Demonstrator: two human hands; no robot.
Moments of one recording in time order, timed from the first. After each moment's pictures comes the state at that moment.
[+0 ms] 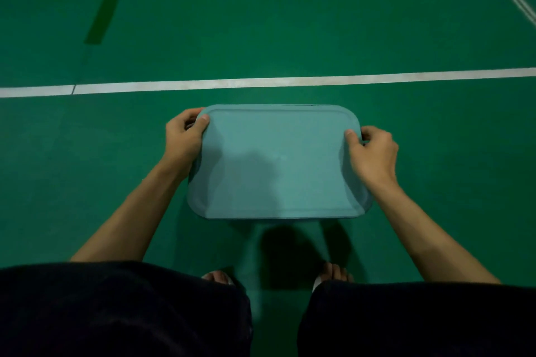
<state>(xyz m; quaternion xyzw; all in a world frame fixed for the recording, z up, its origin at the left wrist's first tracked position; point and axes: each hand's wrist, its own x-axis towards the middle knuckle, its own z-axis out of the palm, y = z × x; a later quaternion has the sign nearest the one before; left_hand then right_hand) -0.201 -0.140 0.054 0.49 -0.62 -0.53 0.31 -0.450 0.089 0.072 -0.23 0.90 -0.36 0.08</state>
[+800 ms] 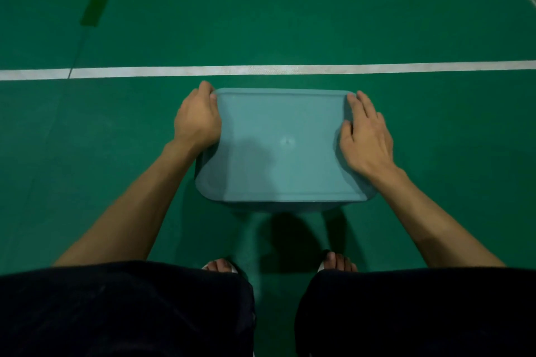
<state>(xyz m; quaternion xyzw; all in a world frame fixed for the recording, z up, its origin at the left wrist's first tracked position) -0.214 -0.158 0.047 0.46 -0.84 -0.21 0.19 -0.445 0.073 0.064 -0.44 0.88 -0.19 0.02</state>
